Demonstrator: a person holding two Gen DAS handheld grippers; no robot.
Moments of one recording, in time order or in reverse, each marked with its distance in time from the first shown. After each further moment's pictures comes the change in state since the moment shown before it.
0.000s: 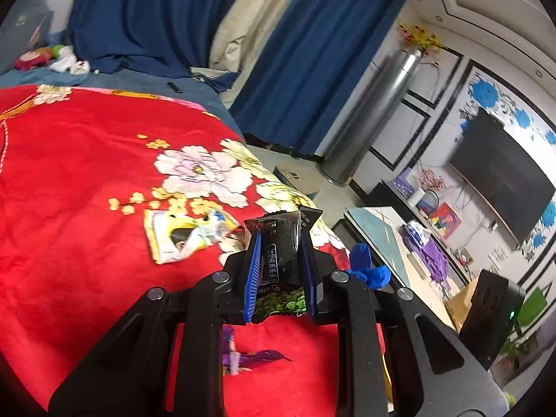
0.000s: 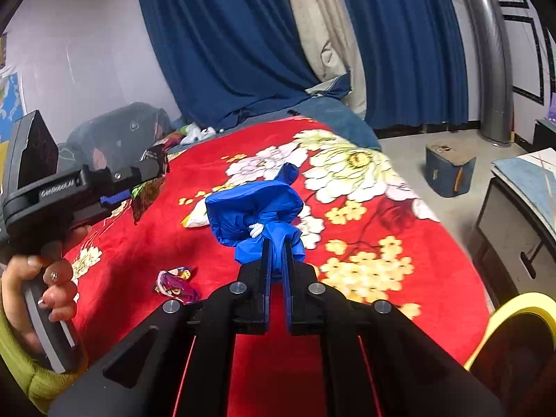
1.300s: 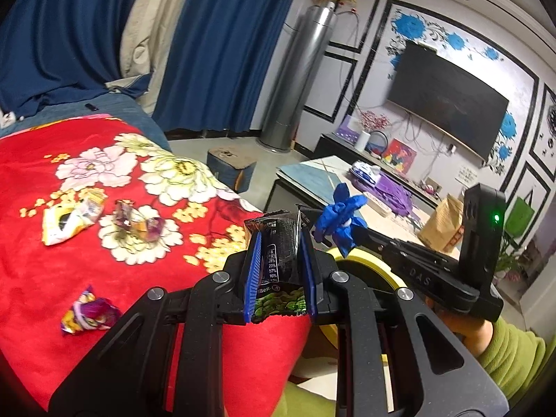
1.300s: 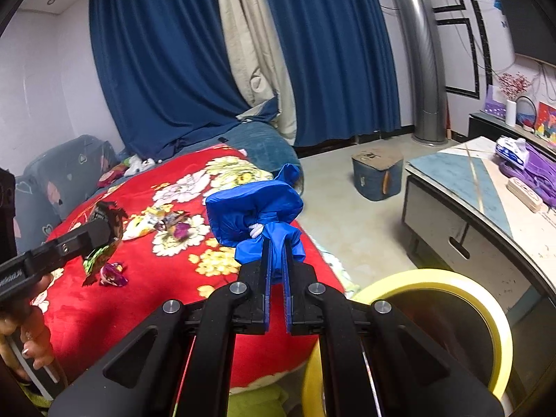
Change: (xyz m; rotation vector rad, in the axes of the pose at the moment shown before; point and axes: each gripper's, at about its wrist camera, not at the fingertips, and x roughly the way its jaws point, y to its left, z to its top) left arm 0.020 -0.119 -0.071 0.296 0.089 -0.184; right arm -0.096 -0.084 -0.027 0.103 -0.104 -0.238
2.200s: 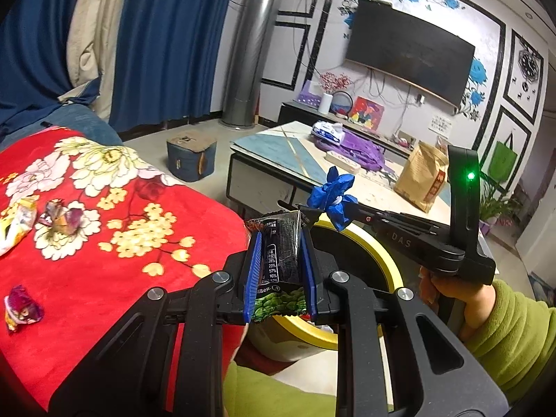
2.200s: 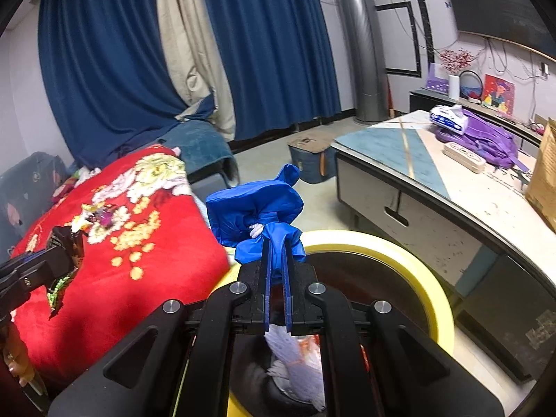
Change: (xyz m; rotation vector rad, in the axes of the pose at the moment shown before) left arm 0.049 -0.078 -0.033 0.177 0.110 -0.095; right arm -0.037 -0.088 -0.043 0.112 0.021 -0.214
